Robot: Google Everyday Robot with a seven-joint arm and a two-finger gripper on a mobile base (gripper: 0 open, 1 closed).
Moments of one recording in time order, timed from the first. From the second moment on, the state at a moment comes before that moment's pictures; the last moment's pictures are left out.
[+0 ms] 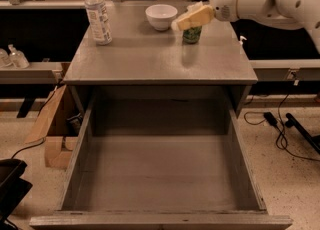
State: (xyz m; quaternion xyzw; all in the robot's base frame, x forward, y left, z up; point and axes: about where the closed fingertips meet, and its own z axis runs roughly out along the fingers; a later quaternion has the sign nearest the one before) arm 0.741 -0.096 1.007 -0.46 0.62 0.16 0.61
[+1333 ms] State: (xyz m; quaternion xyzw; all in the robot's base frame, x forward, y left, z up) arm 0.818 0.039 0.991 -0.42 0.63 0.22 0.61
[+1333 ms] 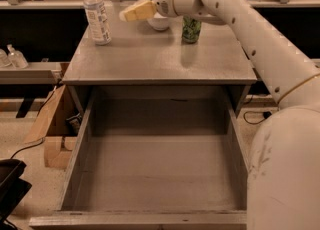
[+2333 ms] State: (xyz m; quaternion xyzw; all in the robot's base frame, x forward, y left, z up) arm 0.880 0.125 0.969 -0.36 0.60 0.31 0.64
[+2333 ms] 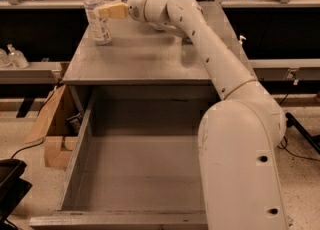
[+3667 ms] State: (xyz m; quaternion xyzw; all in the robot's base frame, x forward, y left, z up) arm 0.897 0.173 0.950 -0.39 0.65 0.24 0.60
